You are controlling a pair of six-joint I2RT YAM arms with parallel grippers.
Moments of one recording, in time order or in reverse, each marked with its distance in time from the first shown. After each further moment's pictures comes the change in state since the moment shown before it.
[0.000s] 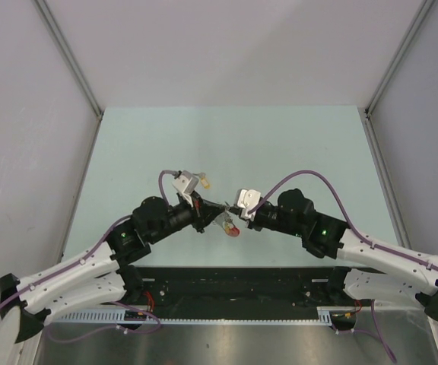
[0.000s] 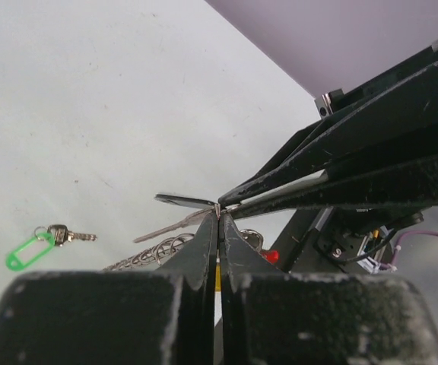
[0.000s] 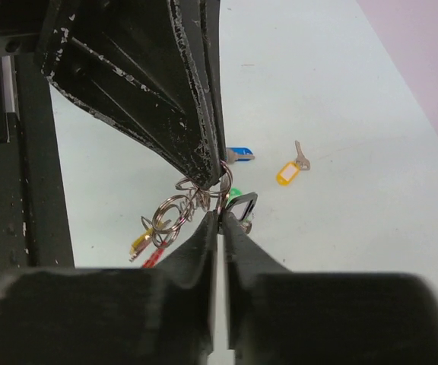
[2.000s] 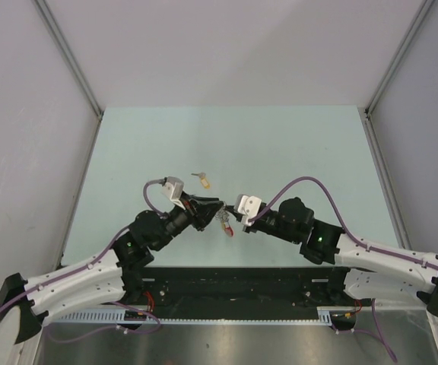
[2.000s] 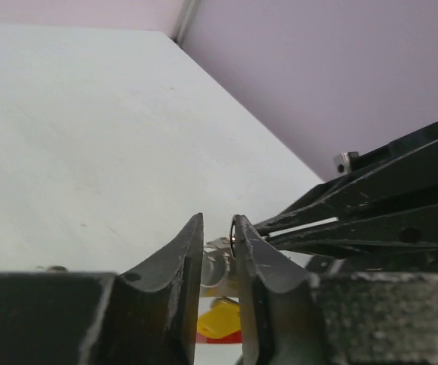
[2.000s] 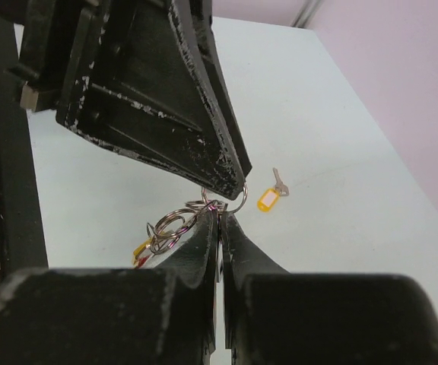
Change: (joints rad) left arm -0.020 -0.032 -0.210 0.390 -0.150 -0.055; right arm 0.061 0.003 -0.082 0.212 0.117 -0.002
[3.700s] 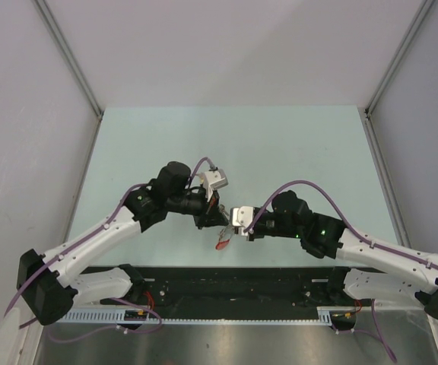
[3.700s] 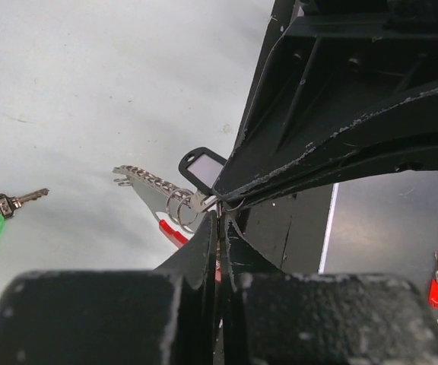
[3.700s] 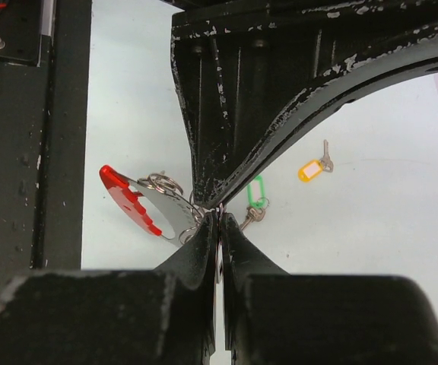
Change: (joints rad) left arm 0.236 0.385 0.504 -0.817 0.807 0.436; right arm -0.043 0.006 0.098 -0.355 -0.221 -0.187
